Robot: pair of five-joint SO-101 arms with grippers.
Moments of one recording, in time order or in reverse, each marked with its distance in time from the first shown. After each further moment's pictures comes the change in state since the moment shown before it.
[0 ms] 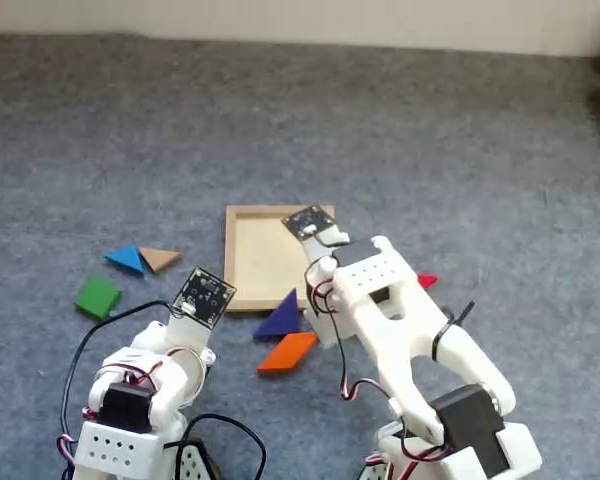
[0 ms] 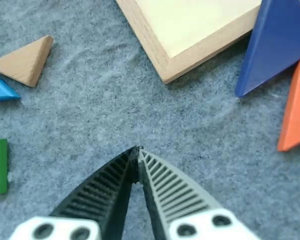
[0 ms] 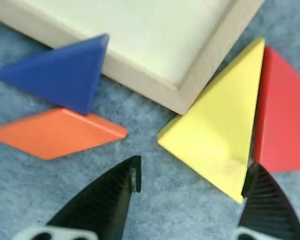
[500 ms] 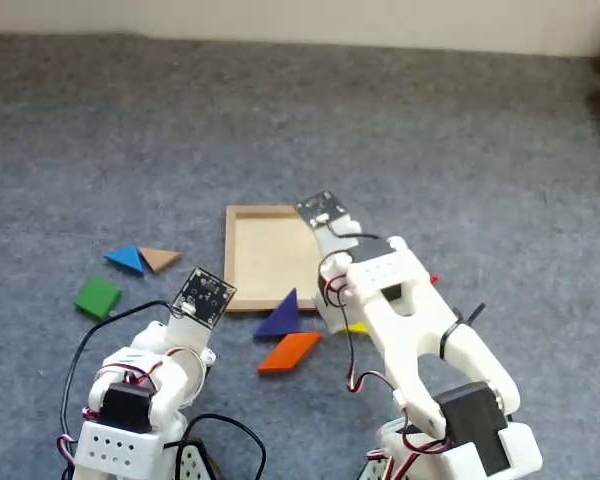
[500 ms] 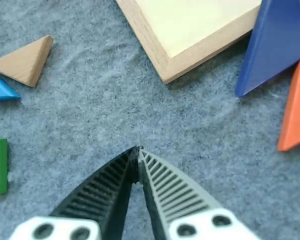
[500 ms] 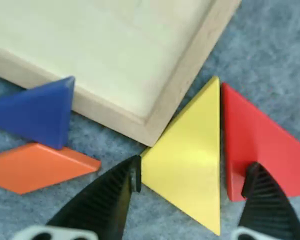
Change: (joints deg) left arm 0.0 0.0 0.0 0.0 0.0; right arm 4.0 0.0 2.5 -9.7 3.1
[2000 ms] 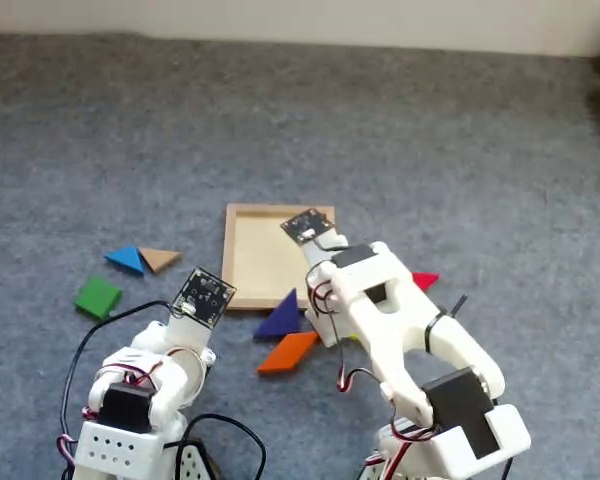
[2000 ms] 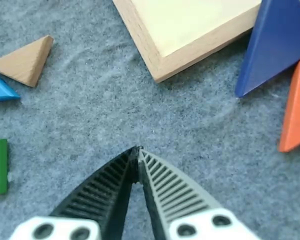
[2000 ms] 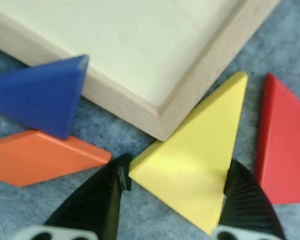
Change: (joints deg) left arm 0.0 0.0 0.0 0.0 0.0; right arm -3.1 7.6 -0.2 0.8 0.1
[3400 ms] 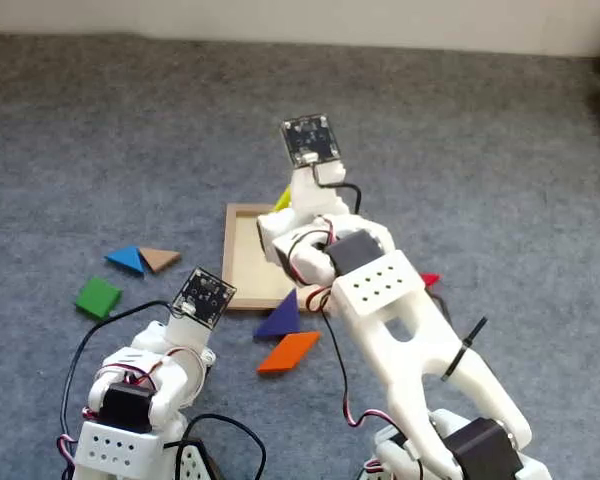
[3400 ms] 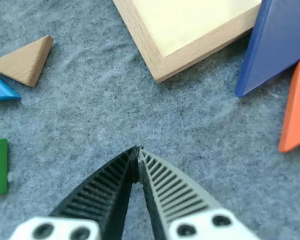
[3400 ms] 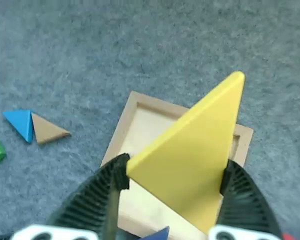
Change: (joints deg) left arm 0.0 0.0 0.0 0.0 0.0; right arm -6.1 -18.7 -11.2 -15.8 -23.1
